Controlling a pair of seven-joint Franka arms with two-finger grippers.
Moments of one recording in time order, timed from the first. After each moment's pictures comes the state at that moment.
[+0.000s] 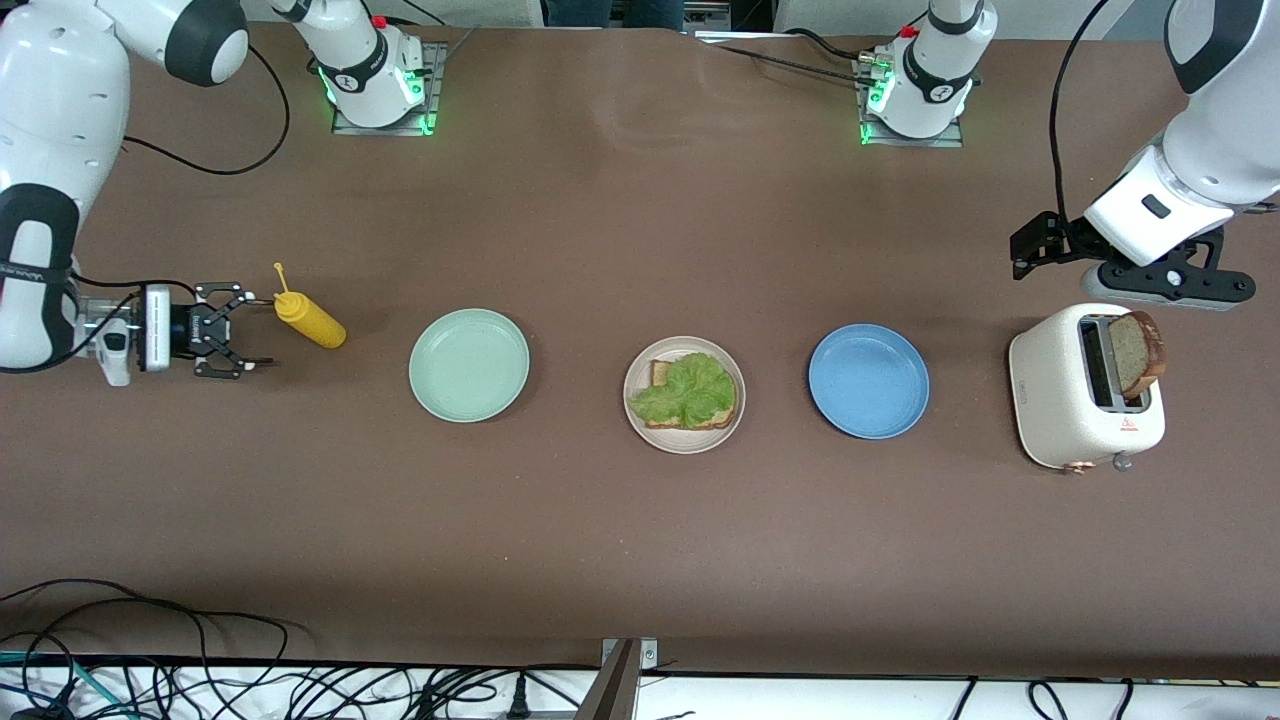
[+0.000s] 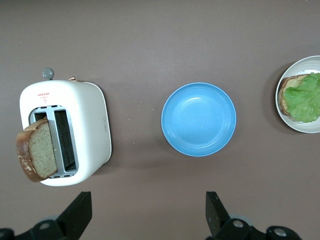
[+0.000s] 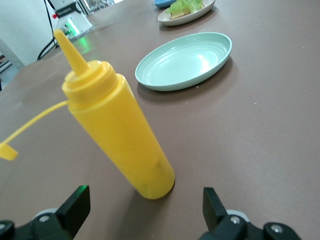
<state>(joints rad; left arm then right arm) -0.03 0.01 -0.08 -1.71 0.04 1.69 0.00 0.09 0.86 -0.67 -1.71 1.08 1.37 -2.41</state>
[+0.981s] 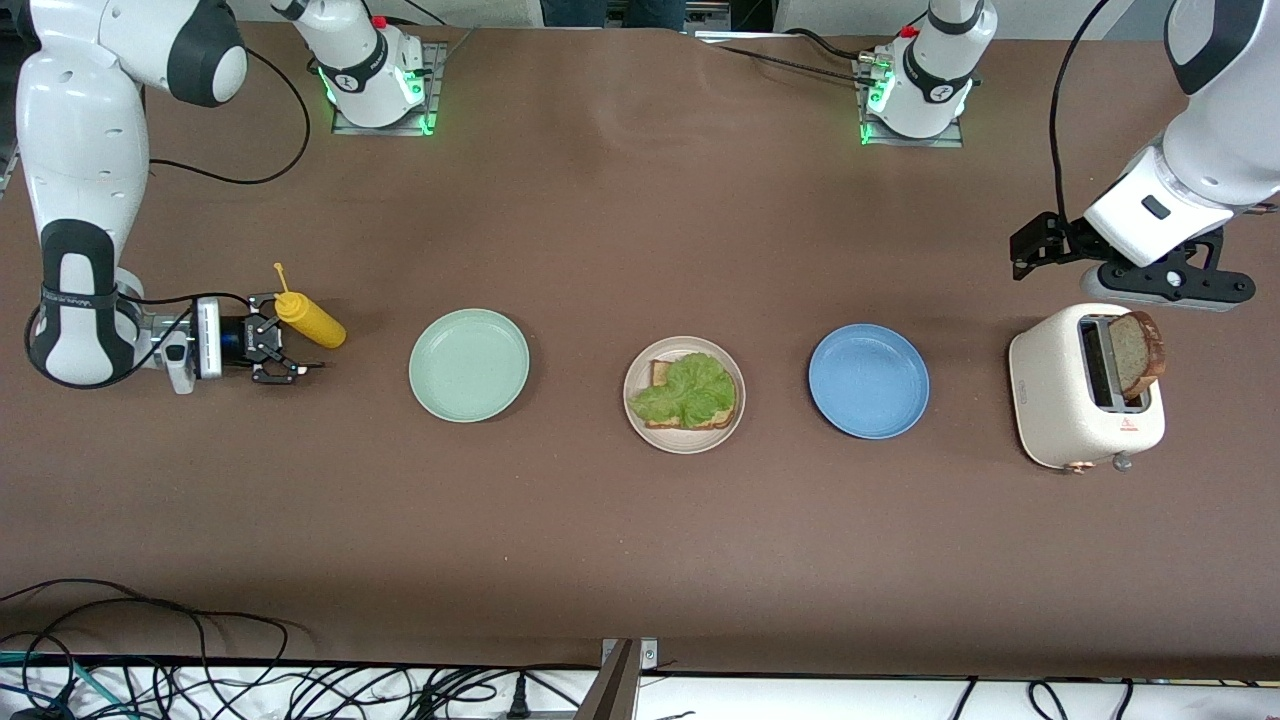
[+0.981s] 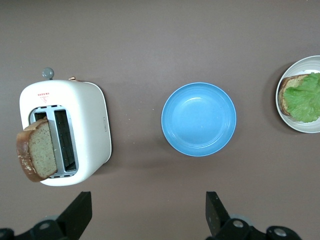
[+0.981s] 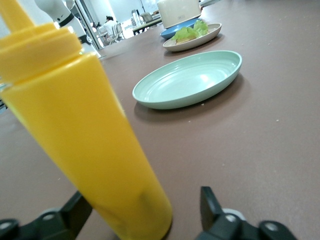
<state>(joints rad) -0.03 0.01 -0.08 -1.71 0.04 1.69 0.00 0.01 0.93 -0.51 -1.71 1.16 1.37 -2.45</state>
